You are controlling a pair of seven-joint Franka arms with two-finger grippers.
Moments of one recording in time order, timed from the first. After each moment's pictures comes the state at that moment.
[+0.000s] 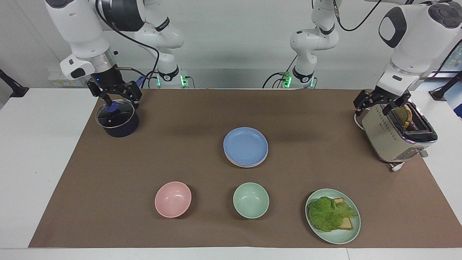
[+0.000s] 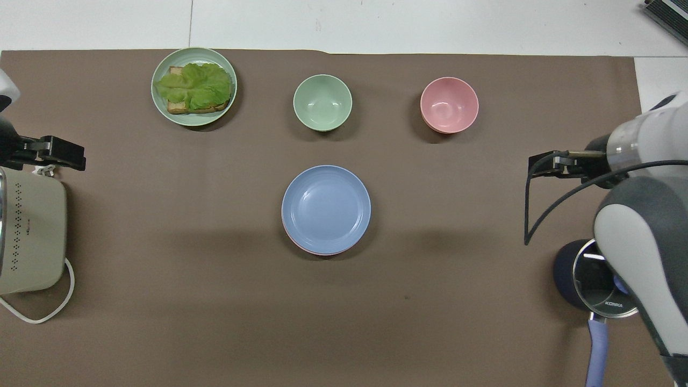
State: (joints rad) left arm 0.05 0.05 -0.09 -1.59 0.05 1.65 0.02; right arm -0.04 0.00 0.03 -1.59 0.00 1.59 0.15
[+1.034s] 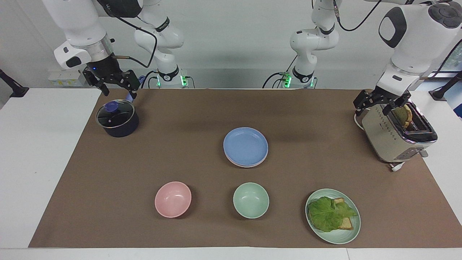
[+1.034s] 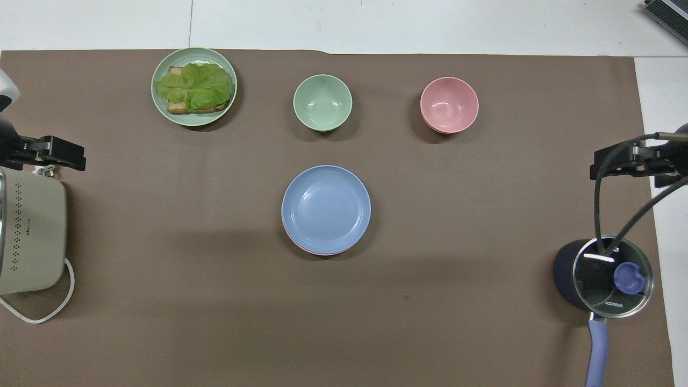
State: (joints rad) left arm 0.05 0.05 -0.09 -1.59 0.05 1.65 0.02; right arm -0.03 0.03 0.05 -1.49 -0.01 1.50 0.15
